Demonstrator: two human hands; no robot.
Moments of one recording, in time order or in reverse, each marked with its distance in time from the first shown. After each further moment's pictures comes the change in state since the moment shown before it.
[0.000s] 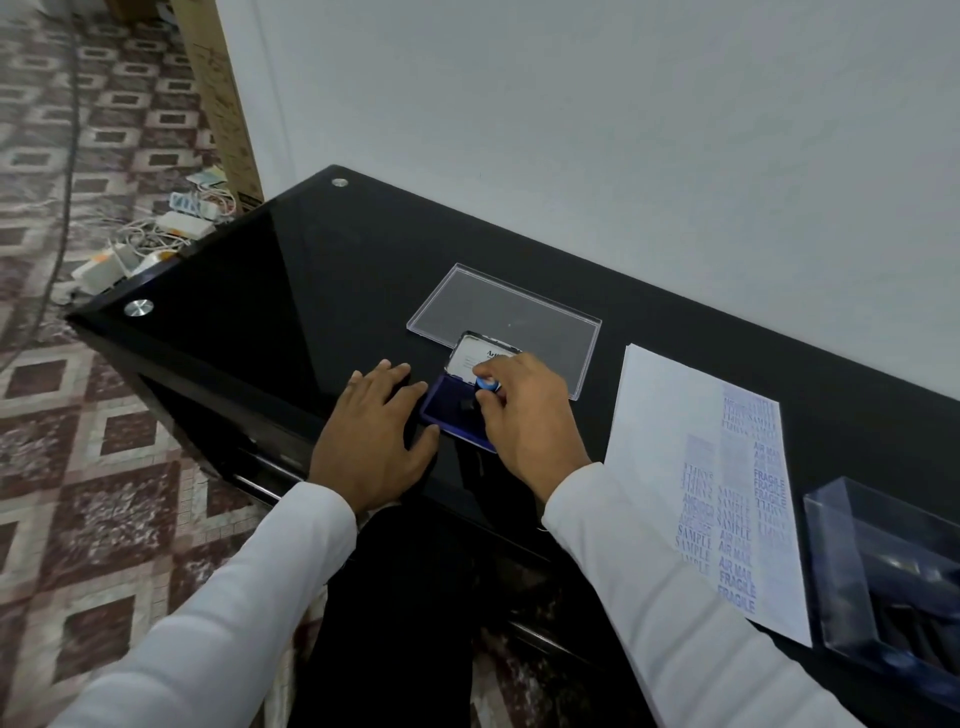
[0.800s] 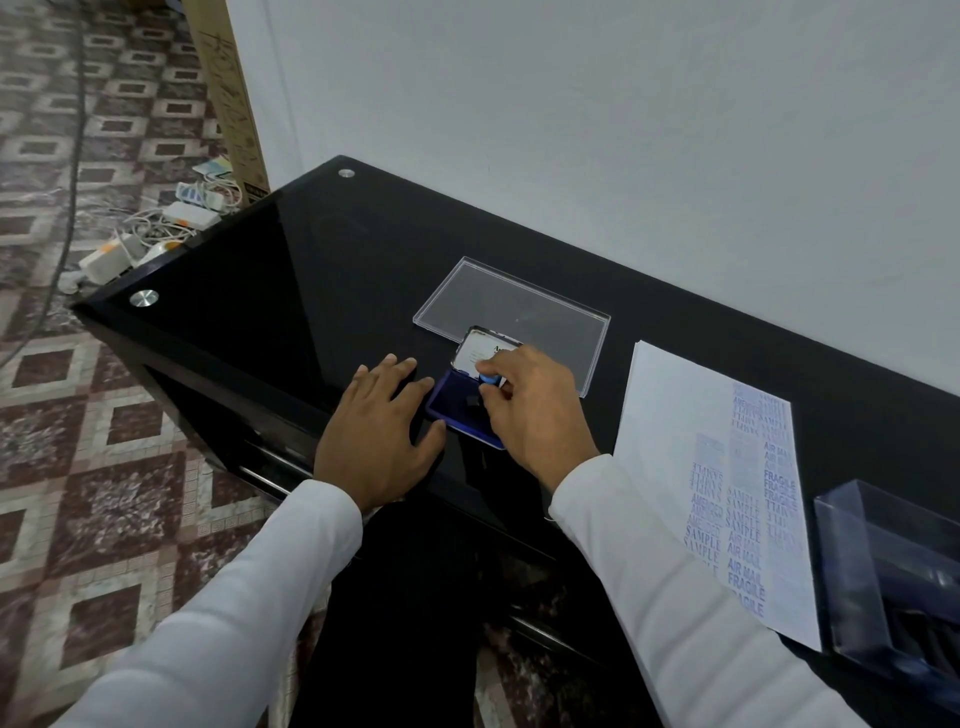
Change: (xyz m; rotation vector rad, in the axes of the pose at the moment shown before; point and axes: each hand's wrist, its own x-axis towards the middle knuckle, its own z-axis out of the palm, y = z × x) left_hand 0.000 0.000 0.004 0.042 0.009 -0.013; right_hand 0.007 0.005 0.004 -0.006 0.055 -0.092
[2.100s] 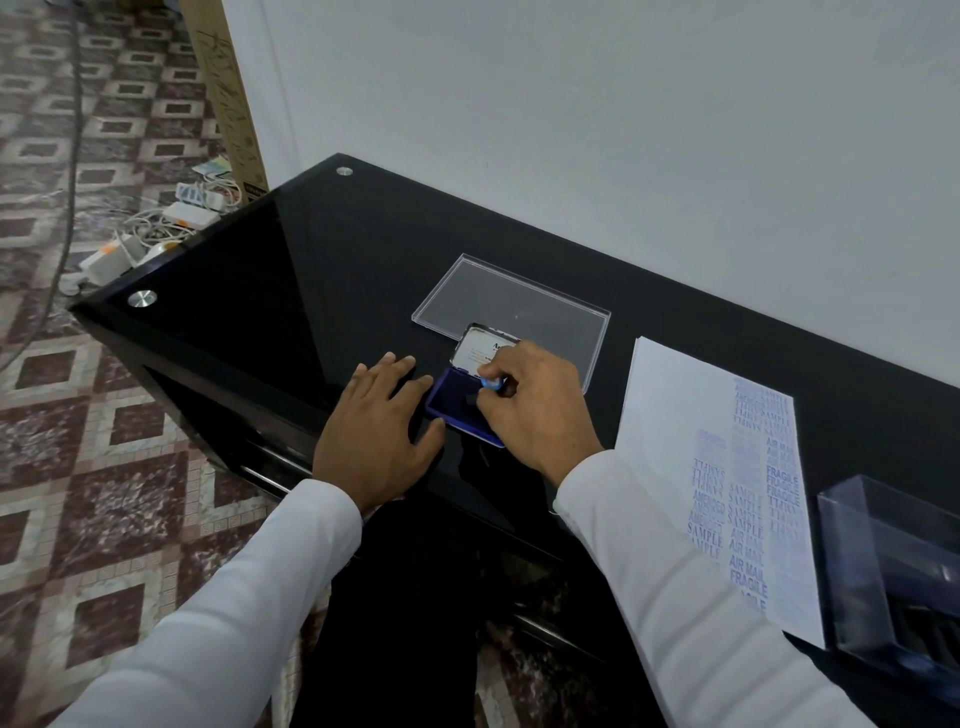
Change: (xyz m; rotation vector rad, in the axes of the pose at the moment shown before) left_hand 0.001 -0.001 0.002 0.012 -0.001 0.002; right_hand -0.001 0.004 -0.004 0.082 -0.004 0.035
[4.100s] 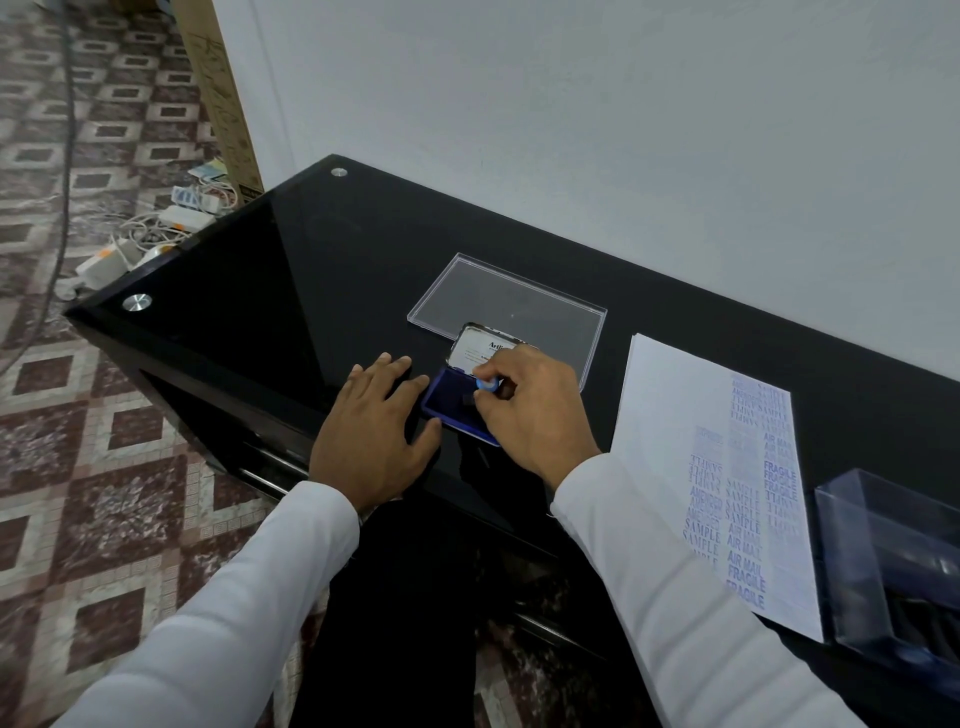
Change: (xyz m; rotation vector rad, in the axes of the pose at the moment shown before) left_hand 0.000 0.000 0.000 -0.003 0.001 -0.003; right_hand -0.004 0.002 0.000 0.025 0.024 0.005
